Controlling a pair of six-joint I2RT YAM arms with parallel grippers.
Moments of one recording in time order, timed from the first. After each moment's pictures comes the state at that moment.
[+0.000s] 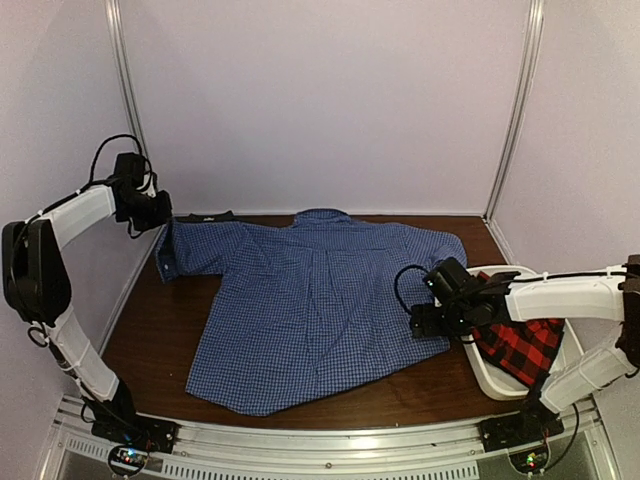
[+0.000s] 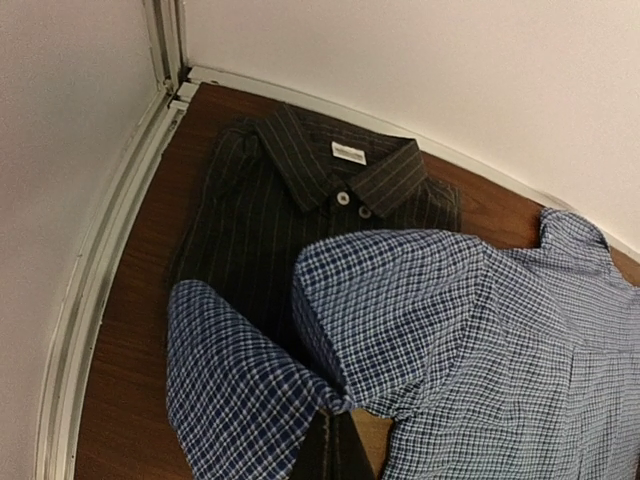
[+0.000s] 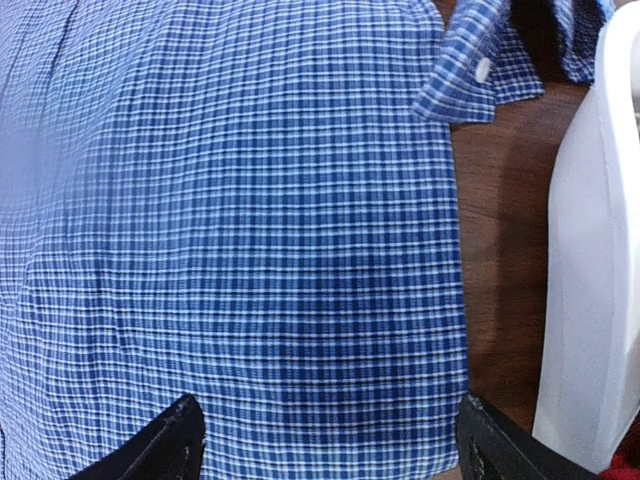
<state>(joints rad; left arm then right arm) 0.01 1.69 1.43 -0.52 0.08 -0.32 0.73 1.37 0.72 -0.41 0.25 0.67</state>
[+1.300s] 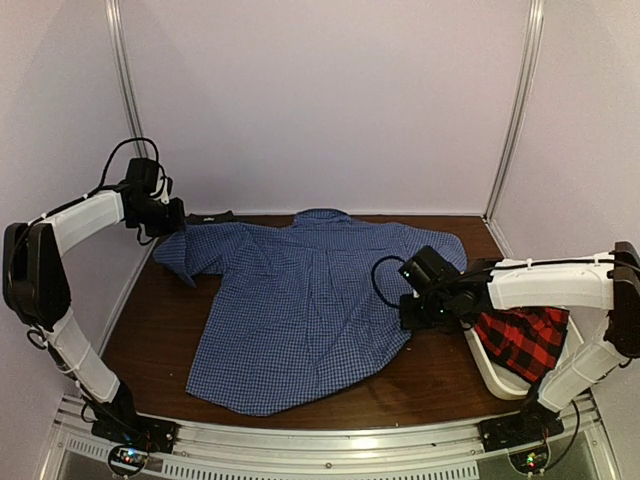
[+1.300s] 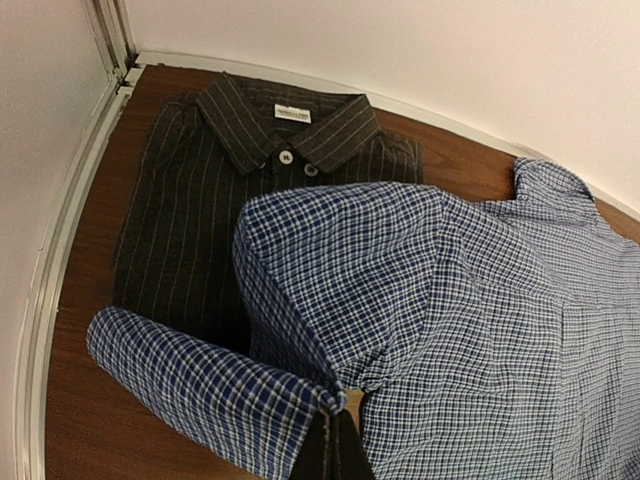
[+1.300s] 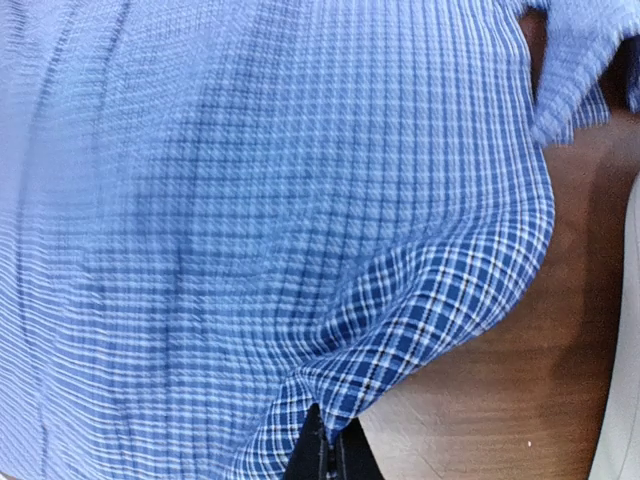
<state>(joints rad) -0.07 1.66 1.36 -0.50 0.09 -0.30 0.83 1.45 0.83 -0.48 0.25 0.73</state>
